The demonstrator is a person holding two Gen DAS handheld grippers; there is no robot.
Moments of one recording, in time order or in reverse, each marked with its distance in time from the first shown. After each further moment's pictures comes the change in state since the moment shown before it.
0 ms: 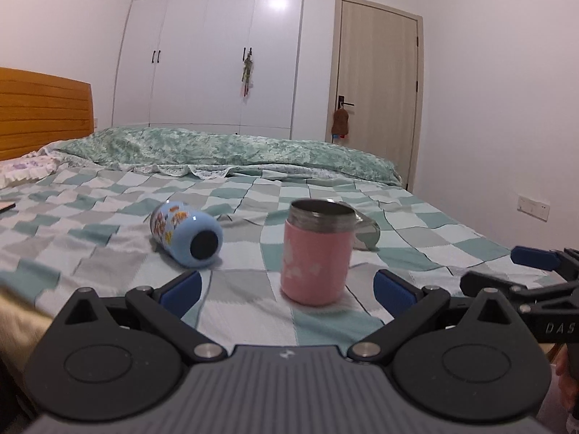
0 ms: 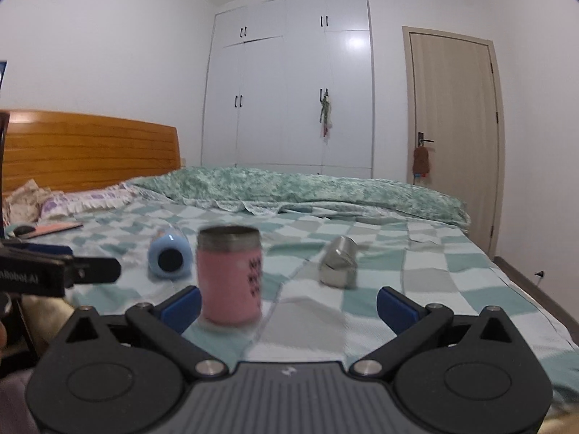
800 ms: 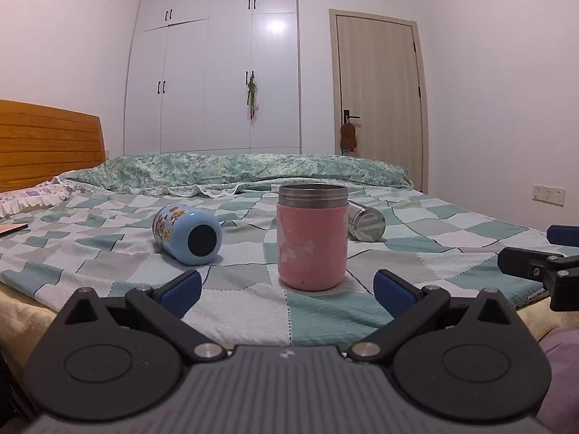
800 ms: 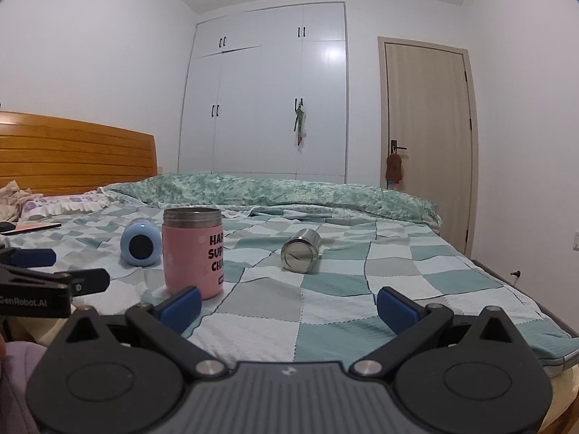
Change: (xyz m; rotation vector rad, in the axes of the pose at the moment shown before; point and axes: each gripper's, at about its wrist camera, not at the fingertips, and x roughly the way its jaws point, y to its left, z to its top) left arm 0.004 -0.027 -0.044 0.087 -0.087 0.064; right arm -0.020 -0.022 -0.036 0.017 -0.049 -0.075
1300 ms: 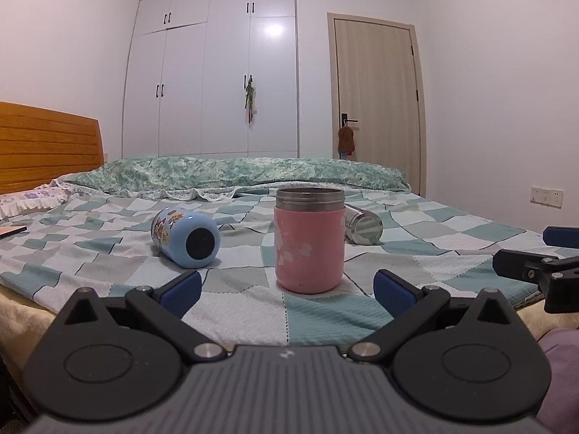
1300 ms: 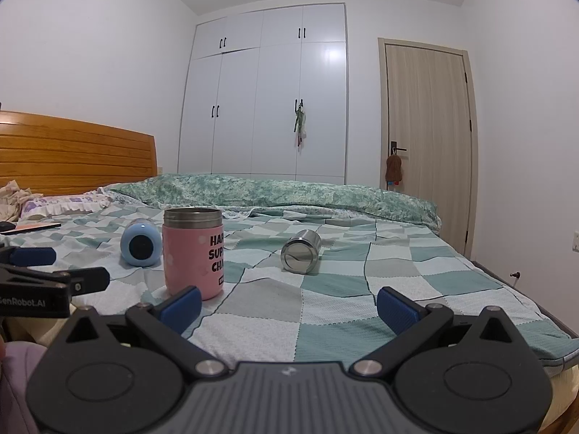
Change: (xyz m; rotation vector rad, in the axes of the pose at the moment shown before) left arm -0.003 0.000 -0.001 0.001 -0.013 -0.009; right arm 0.000 0.001 0.000 -0.001 -0.001 -0.001
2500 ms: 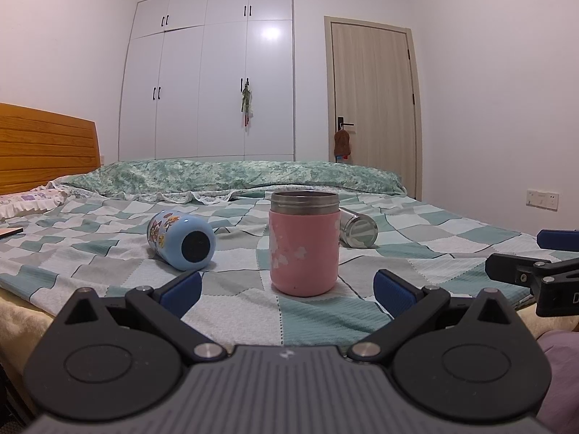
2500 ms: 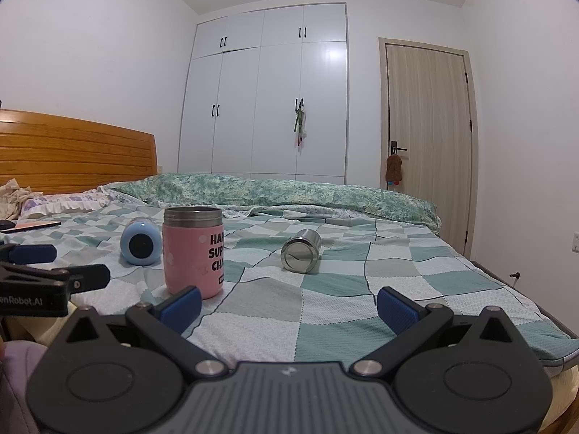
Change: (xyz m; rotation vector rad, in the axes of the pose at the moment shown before) left arm -0.001 -0.002 0.001 0.000 -0.007 -0.008; right arm 0.000 0.000 0.000 -0.002 -0.001 0.000
